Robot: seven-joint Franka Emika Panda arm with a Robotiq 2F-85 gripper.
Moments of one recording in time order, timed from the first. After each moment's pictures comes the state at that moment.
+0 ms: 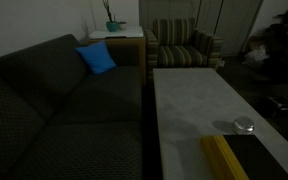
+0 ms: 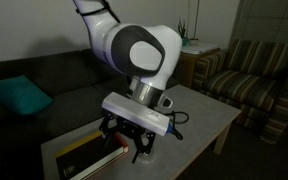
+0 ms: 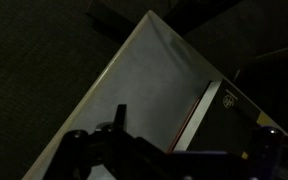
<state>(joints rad) -0.24 0.78 -0.01 -1.99 0.01 2.28 -0.77</state>
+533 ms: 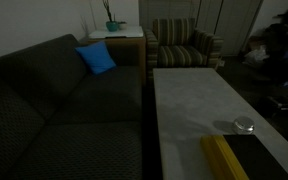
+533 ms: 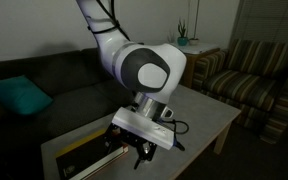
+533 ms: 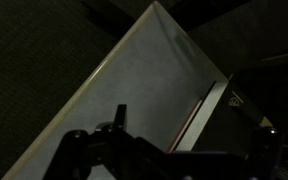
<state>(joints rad) -0.28 0.89 0.02 -1.90 0.01 2.27 -0.86</state>
